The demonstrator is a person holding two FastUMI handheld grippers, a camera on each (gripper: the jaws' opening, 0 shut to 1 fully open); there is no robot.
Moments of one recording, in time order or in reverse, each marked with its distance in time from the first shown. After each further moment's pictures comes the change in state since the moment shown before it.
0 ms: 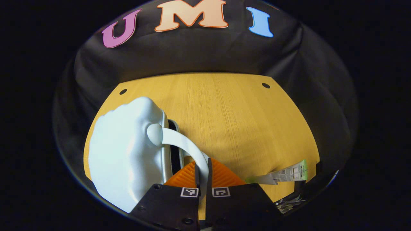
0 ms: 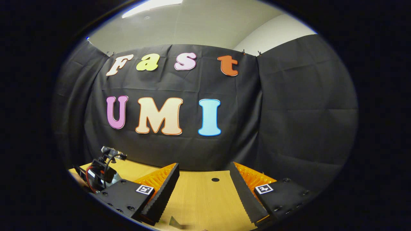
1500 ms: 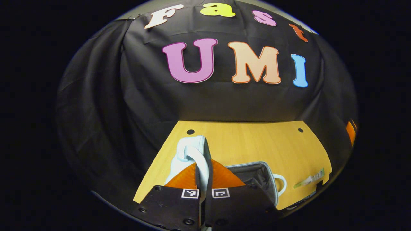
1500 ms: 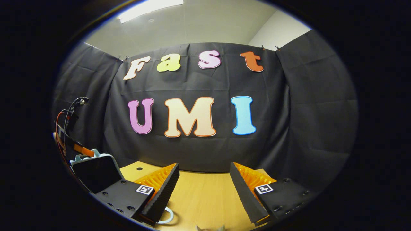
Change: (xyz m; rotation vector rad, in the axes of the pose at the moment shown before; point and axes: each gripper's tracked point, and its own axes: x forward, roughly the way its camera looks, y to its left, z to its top) left arm -0.160 0.295 0.090 -0.061 -0.360 0.236; right arm 0.023 0.150 -0.005 0.082 0.008 0.165
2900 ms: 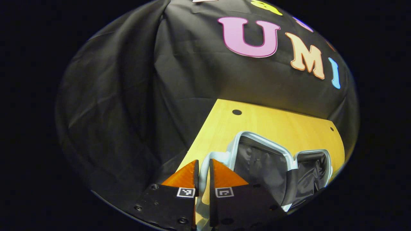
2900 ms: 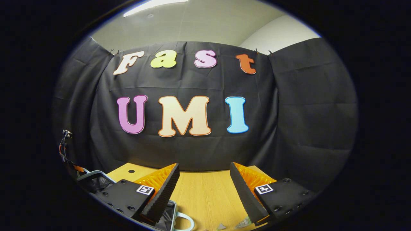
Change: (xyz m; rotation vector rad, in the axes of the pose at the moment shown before) left arm 0.097 0.216 -0.131 -0.145 0.091 0.170; right arm -0.009 0.057 -0.003 -0.031 0.001 -0.181
